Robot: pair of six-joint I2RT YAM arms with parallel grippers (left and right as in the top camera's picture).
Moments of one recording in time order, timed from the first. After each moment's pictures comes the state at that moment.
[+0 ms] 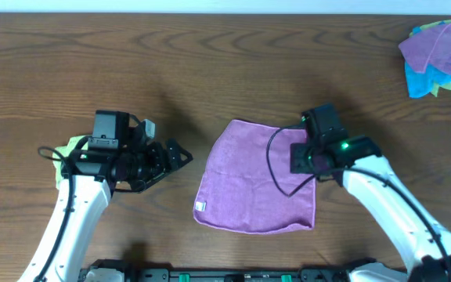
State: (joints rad) left arm -0.10 1.24 0.84 -0.82 0.60 -0.54; right arm 0.31 1.41 0.90 -0.75 0.04 0.34
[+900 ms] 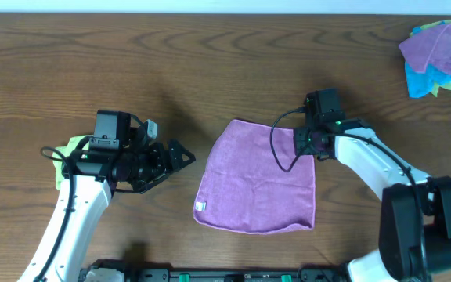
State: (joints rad) left arm -0.10 1.24 0.84 -0.82 0.64 -0.54; right arm 0.21 1.71 0.95 -0.50 0.04 0.15
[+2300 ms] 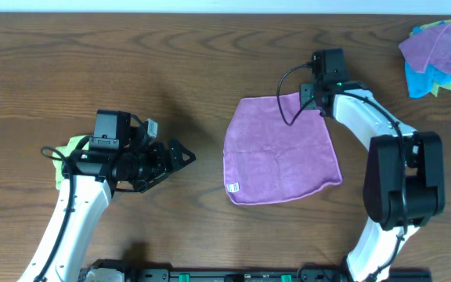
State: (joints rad) left arm -0.10 1.24 0.84 -0.81 0.64 -0.54; right arm 0.13 2.00 1.32 -0.38 0.16 0.07
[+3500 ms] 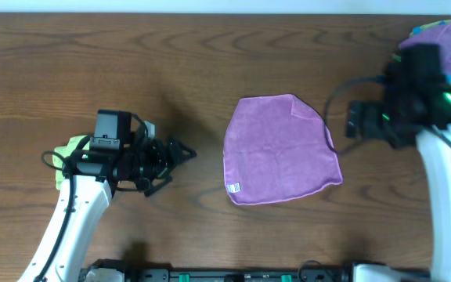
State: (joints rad) left arm -0.11 1.24 0.84 -0.84 0.70 -0.75; right arm -0.08 1.37 1.50 -1.37 0.02 0.12
